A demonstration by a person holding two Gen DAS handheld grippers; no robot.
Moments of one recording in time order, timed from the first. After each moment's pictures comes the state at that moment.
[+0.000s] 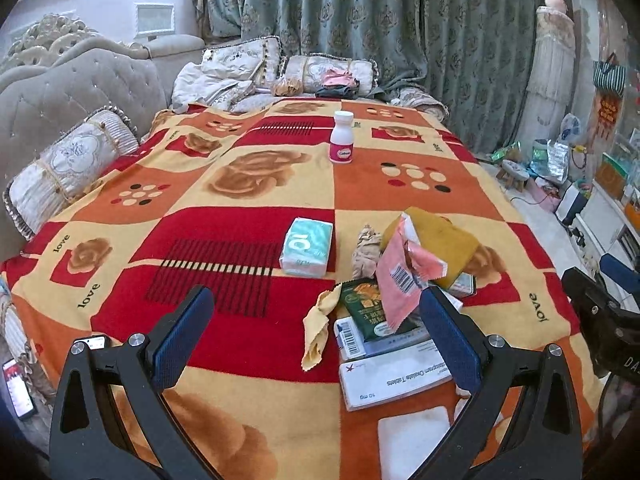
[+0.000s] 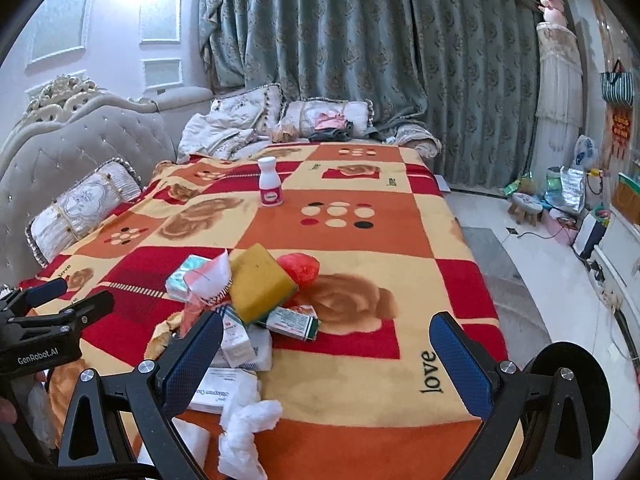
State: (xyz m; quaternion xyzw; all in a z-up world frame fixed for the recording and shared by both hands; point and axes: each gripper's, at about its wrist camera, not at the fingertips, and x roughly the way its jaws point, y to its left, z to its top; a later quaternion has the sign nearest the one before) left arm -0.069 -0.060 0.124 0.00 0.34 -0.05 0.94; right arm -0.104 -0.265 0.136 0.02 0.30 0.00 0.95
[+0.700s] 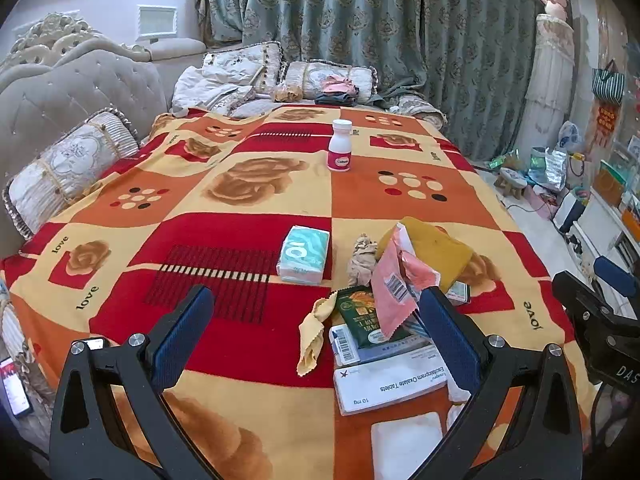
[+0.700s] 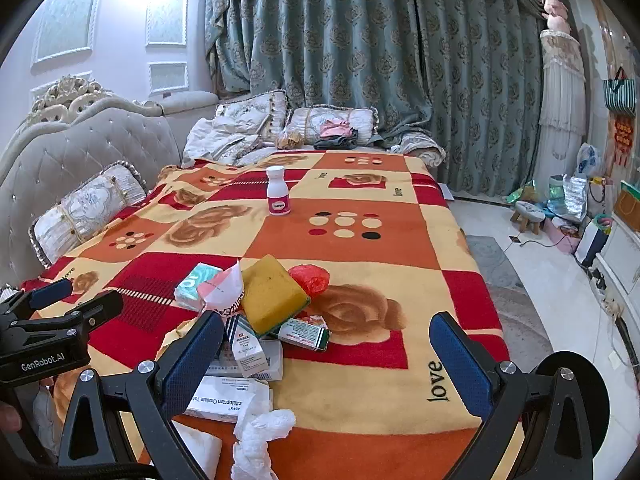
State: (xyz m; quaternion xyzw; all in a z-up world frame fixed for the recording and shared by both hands) left arm -0.070 -0.061 0.129 -0.01 0.33 -0.05 0.94; right arm -0.104 -0.259 0.141 0.01 0.30 0.01 0.96
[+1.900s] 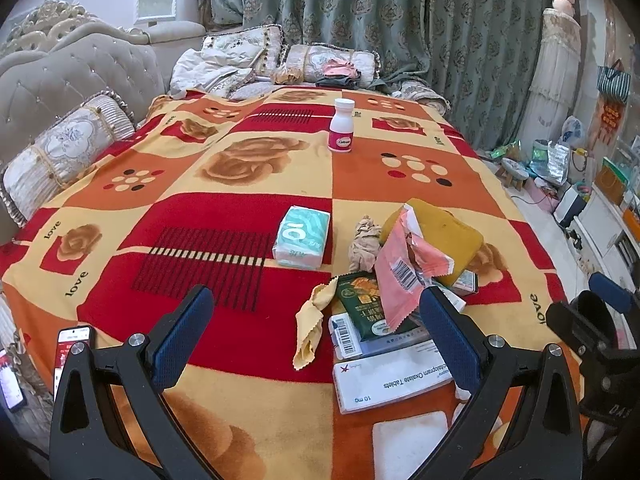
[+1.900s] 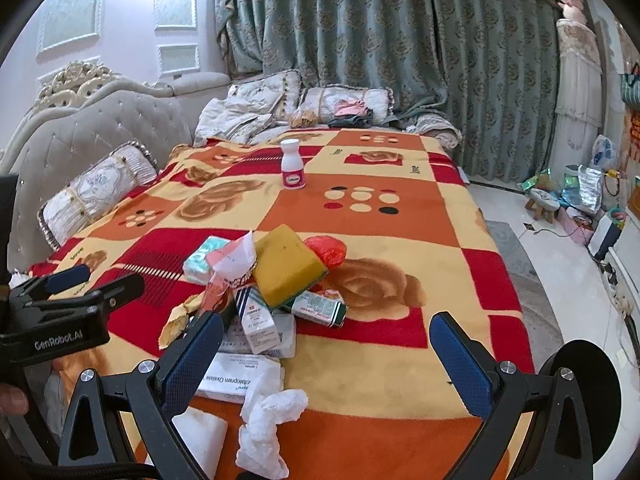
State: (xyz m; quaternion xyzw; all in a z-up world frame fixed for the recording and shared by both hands) left arm -0.058 -0.060 0.114 -0.02 0.36 -0.05 0.93; right arm -0.100 -0.249 0.123 0.01 0.33 0.03 0.94
